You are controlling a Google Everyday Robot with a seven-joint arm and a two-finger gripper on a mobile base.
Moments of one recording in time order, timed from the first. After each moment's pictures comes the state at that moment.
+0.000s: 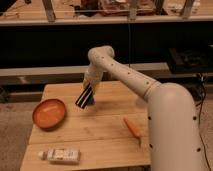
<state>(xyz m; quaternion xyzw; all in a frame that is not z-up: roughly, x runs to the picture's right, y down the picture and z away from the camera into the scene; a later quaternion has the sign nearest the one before) -0.104 -0.020 0.838 -0.21 -0.28 -0.41 0.84</state>
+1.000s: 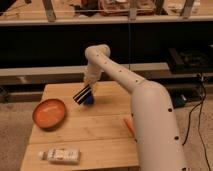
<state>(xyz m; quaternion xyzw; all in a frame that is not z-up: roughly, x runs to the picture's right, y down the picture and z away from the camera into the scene) -0.094 -0.020 0.885 -0.25 -0.25 -0.27 0.90</state>
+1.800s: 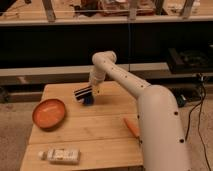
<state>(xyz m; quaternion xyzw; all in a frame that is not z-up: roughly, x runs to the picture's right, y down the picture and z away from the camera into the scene) -0.080 -0.027 0.916 -0.25 -0.21 -0.11 0.94</state>
